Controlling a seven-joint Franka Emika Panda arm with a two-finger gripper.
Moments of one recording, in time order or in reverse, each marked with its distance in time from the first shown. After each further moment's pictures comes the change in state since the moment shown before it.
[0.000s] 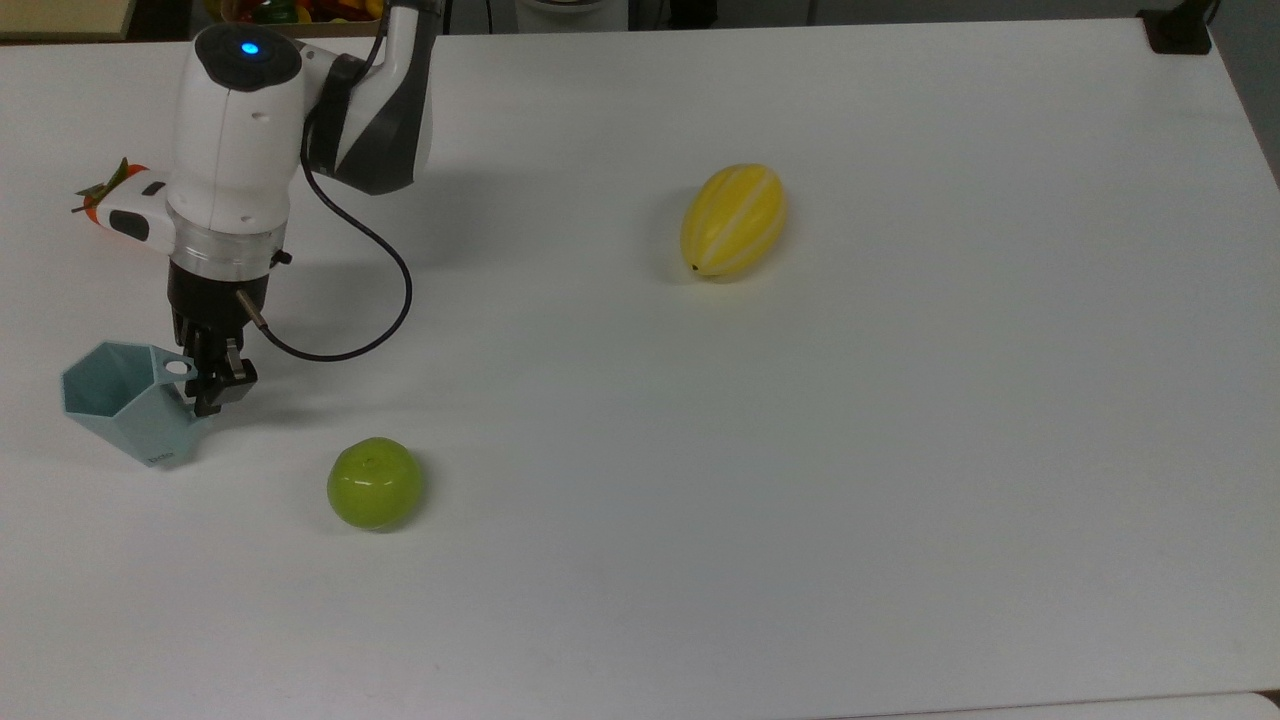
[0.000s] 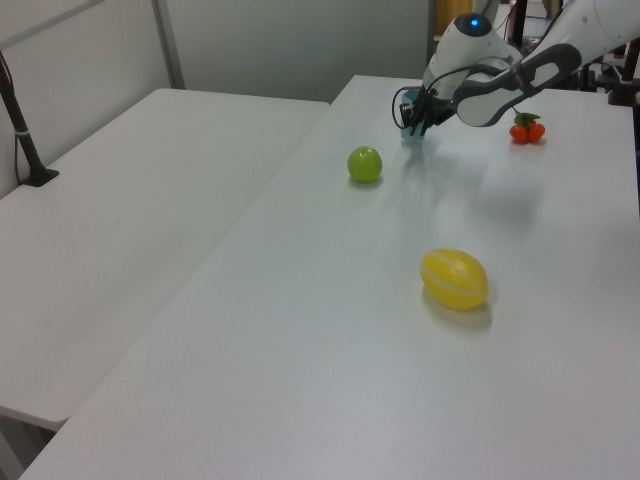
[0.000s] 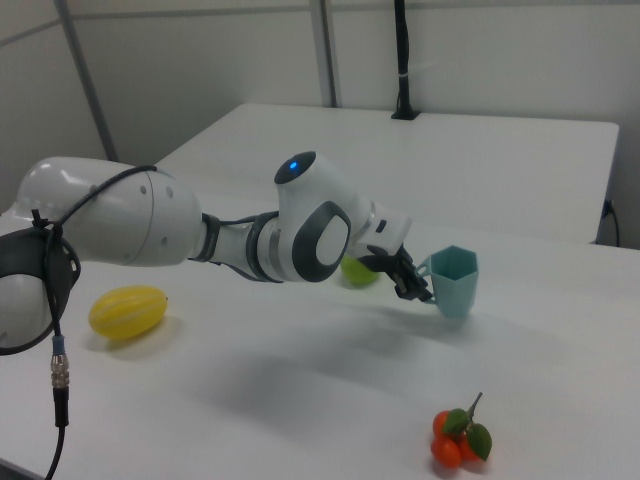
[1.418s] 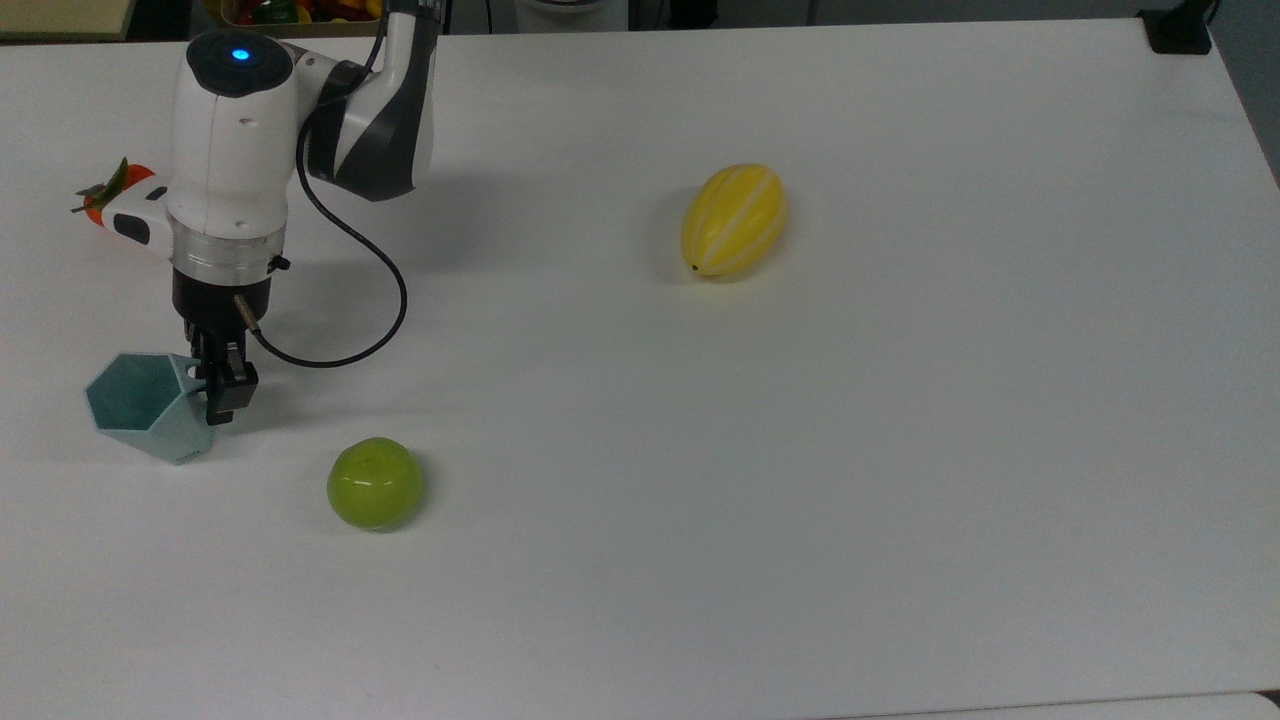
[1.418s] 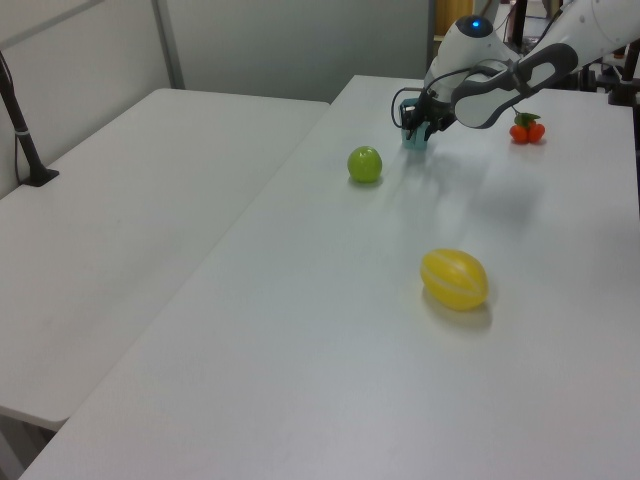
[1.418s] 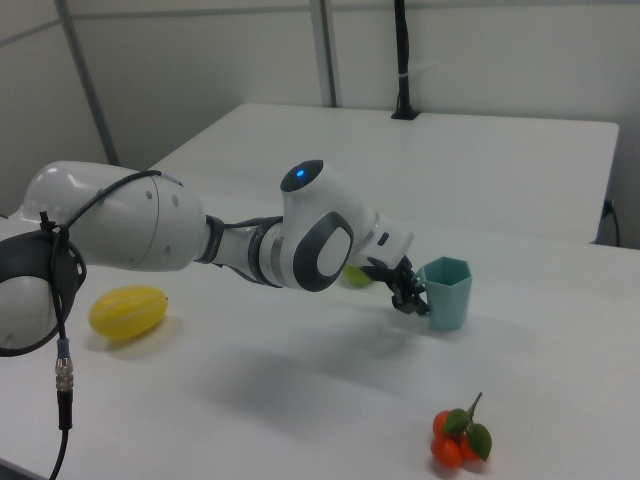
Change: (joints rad) arm -0.001 0.016 0.000 -0.006 0.077 0.003 0.018
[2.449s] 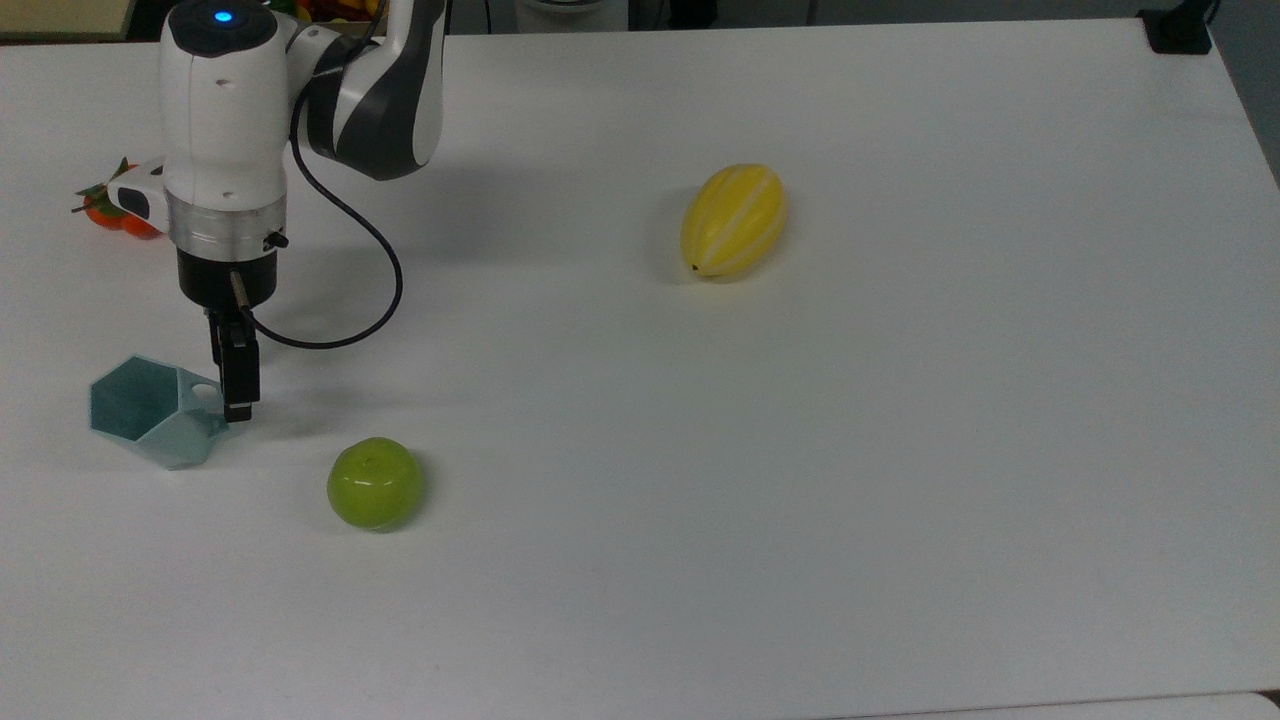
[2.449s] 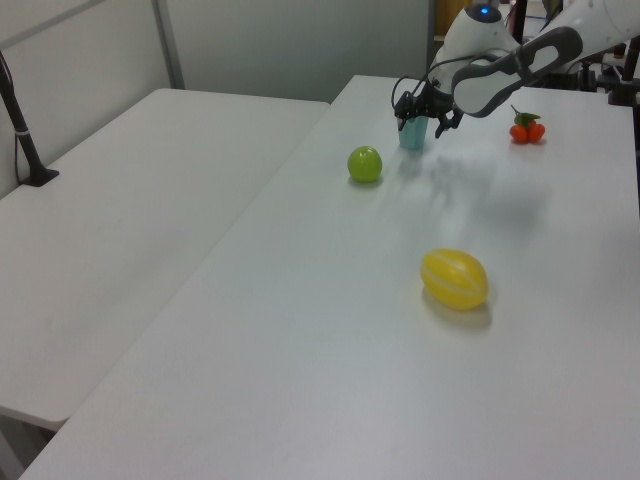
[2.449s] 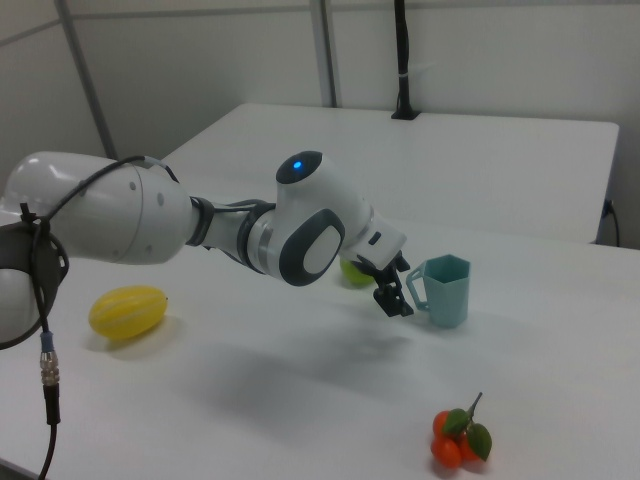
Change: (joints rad) arm 0.019 -0.054 0.000 -0.047 0.167 -0.011 0.000
